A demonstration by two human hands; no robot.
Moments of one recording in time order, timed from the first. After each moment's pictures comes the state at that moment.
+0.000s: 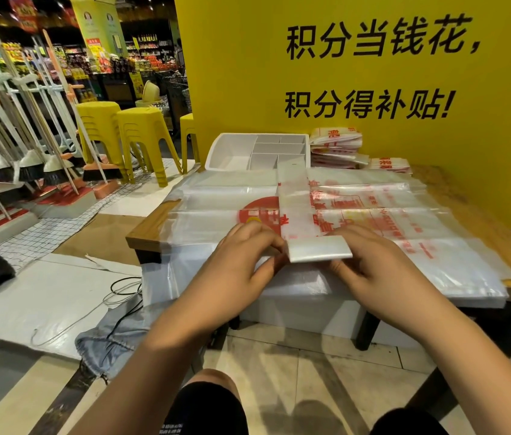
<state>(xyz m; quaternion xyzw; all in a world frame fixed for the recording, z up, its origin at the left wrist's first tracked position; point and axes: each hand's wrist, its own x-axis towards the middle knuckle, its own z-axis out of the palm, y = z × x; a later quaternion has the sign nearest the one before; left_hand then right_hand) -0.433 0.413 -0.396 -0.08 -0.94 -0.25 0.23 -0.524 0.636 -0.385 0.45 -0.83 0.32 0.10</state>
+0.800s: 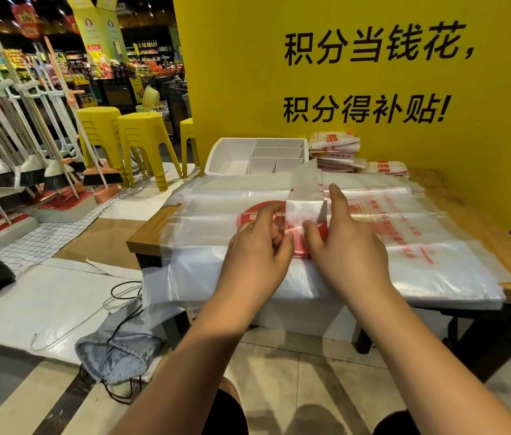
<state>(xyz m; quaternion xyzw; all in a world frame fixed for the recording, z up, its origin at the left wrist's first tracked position) -0.461 0.449 -0.390 0.06 -0.89 -0.34 0.32 -0.525 0.579 -0.378 0.21 -0.91 0.29 0.19</state>
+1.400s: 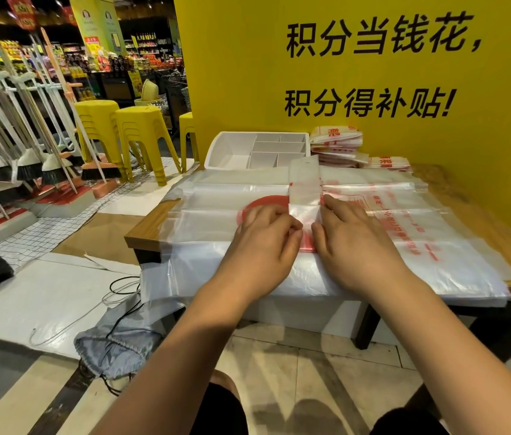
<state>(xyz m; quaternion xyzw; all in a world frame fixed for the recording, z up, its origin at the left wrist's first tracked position) -0.476 0.437 -0.396 0.00 -0.94 -0.20 0.27 -0.544 0.591 -0.379 0.31 -0.93 0.11 0.15</state>
